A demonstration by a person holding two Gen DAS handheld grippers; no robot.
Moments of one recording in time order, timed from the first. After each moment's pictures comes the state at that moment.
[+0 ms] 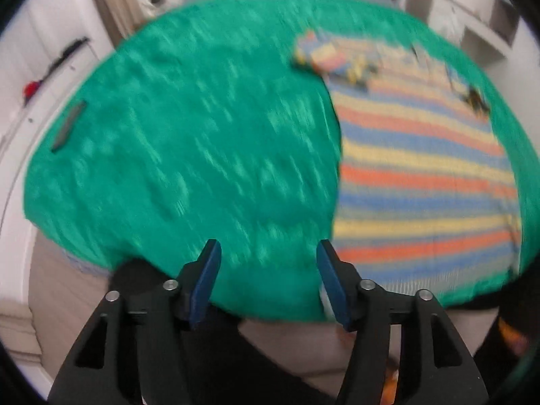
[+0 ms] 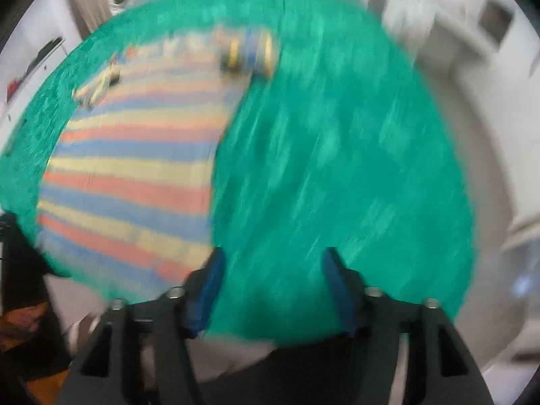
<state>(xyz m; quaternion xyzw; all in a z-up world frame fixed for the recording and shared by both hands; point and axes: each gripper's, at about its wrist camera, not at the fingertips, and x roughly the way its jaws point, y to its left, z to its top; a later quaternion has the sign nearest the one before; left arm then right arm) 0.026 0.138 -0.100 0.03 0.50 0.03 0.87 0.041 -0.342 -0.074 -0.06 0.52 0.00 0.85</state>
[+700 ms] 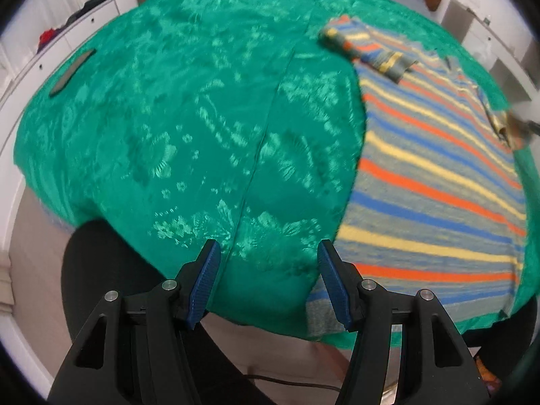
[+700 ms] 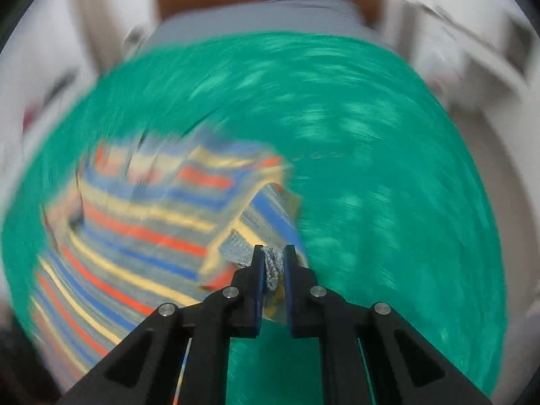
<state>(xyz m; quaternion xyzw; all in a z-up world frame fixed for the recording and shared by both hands) 0.033 0.141 -0.153 -0.05 0.55 0.07 0.83 0.247 -0.429 -0.097 0.09 0.48 0.02 0.87</state>
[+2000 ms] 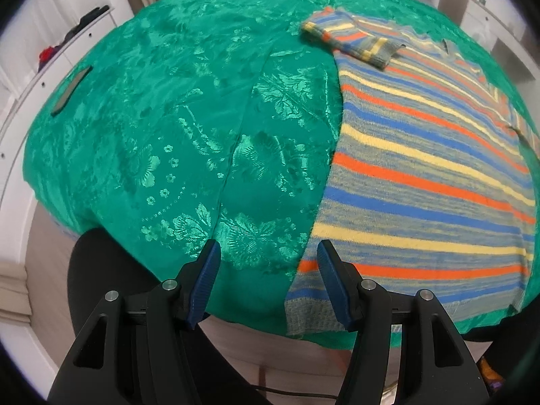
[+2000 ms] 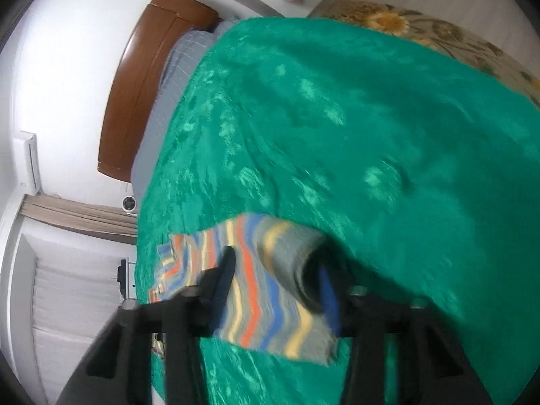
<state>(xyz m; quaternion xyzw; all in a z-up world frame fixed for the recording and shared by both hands) 0.038 0.108 -0.145 0.00 0.56 0.08 0.83 0.174 -0.641 -0.200 0.48 0.41 -0.01 0.78</state>
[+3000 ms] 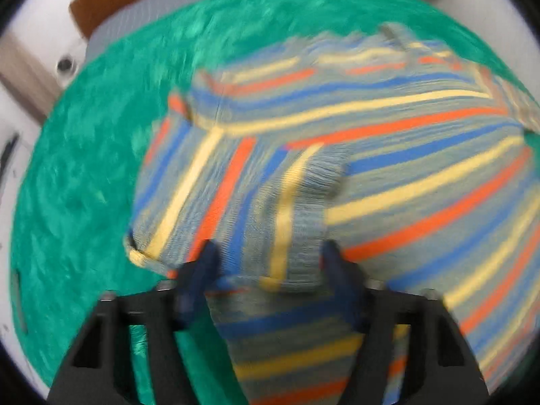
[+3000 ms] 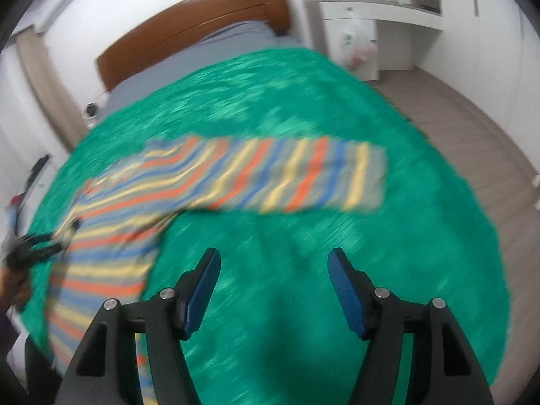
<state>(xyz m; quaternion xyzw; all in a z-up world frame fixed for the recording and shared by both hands) 0.283 0.016 -0.167 0.14 0.53 -0.10 0.83 0.048 -0.440 -0.128 0.16 0.42 -0.03 0.90</state>
